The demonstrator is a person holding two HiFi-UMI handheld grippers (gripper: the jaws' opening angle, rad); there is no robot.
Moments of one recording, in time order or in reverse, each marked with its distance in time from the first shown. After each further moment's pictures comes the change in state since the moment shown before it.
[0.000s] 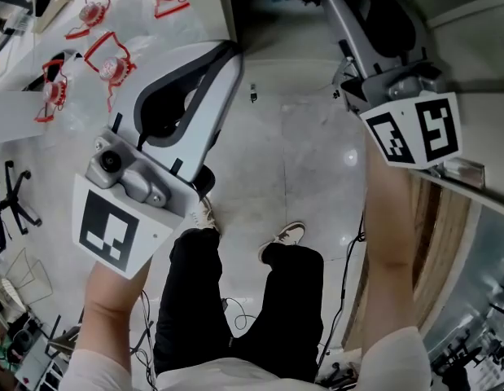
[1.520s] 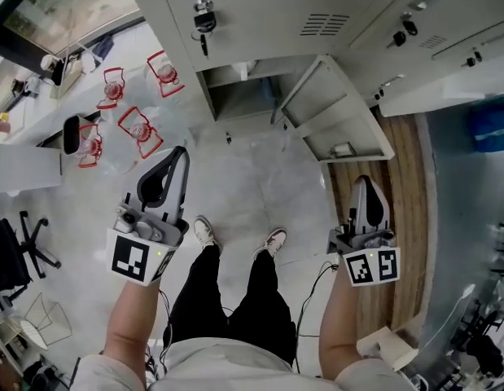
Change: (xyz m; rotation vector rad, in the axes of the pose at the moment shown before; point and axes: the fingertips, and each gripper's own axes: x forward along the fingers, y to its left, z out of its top) left arm -0.048 0.009 0.190 -0.074 0.129 0.066; right arm -0.243 0.020 0.197 0.285 0.236 -0.625
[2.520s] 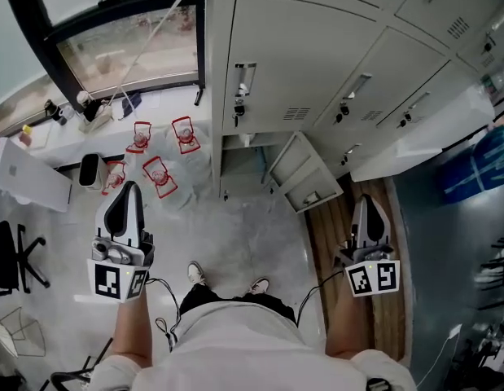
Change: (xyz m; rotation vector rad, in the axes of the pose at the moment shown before) left arm -0.154 0.051 0.191 0.086 -0.237 0.314; right arm -0.051 0.065 0.211 -0.201 -0.199 0.091
